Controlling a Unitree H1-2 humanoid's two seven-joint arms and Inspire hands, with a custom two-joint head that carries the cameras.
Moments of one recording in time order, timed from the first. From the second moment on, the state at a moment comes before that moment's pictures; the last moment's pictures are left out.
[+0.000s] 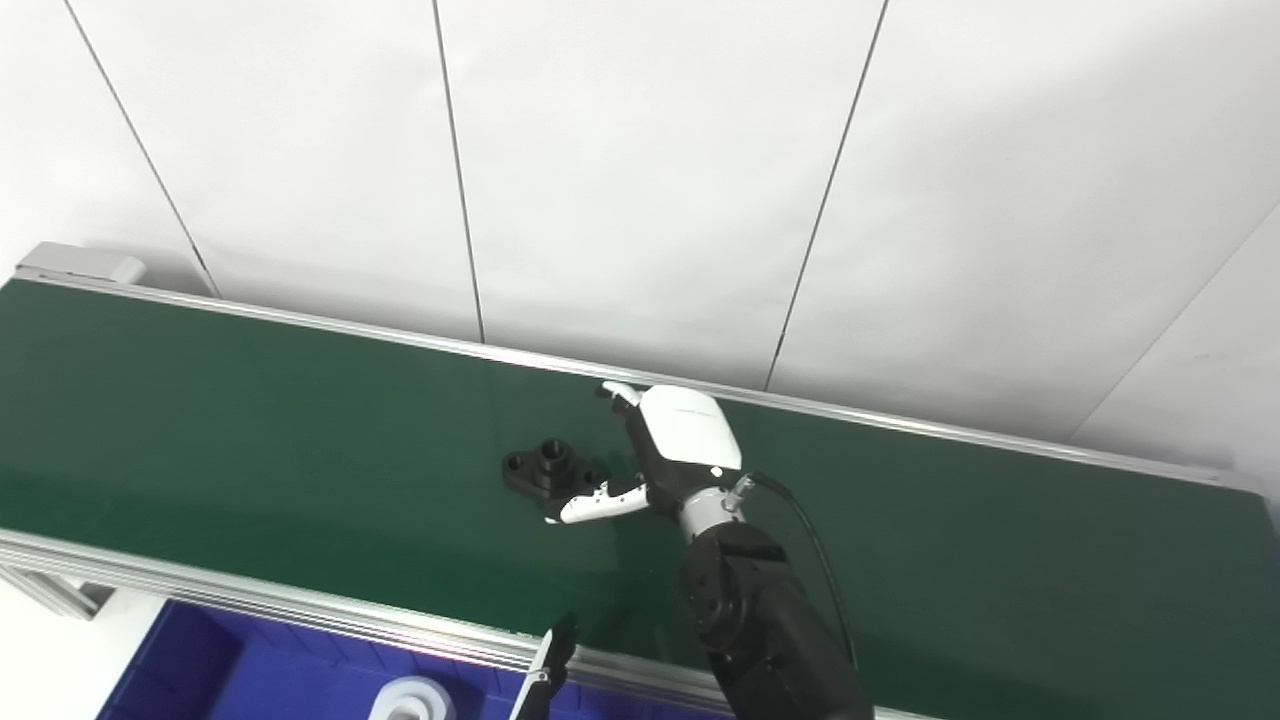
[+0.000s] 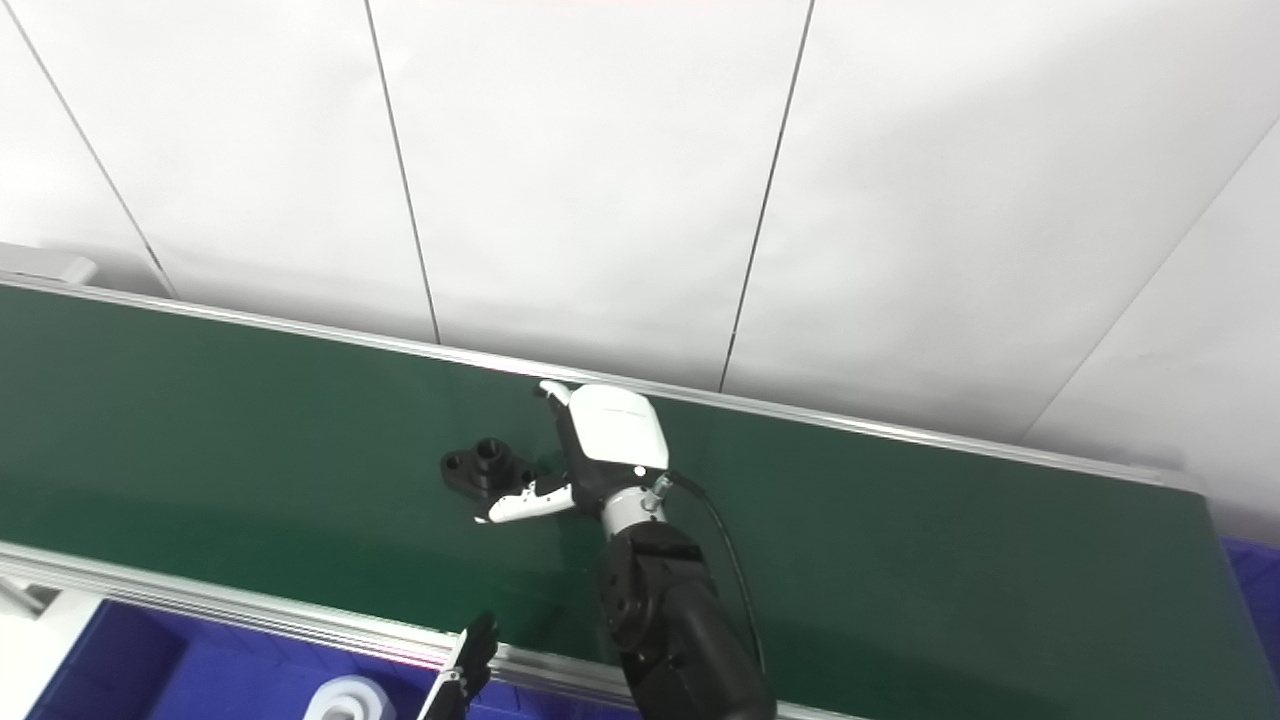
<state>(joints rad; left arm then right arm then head) 0.62 -0.02 -0.38 -0.16 0.24 -0.42 0.11 -0.46 0.11 0.52 0.36 -1.01 0.29 0.06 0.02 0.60</state>
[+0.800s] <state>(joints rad) 0.67 -0.01 -0.40 -0.23 0.27 -0.40 0.11 -0.50 0.10 0.73 0.55 -1.07 0.27 -0.17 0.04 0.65</state>
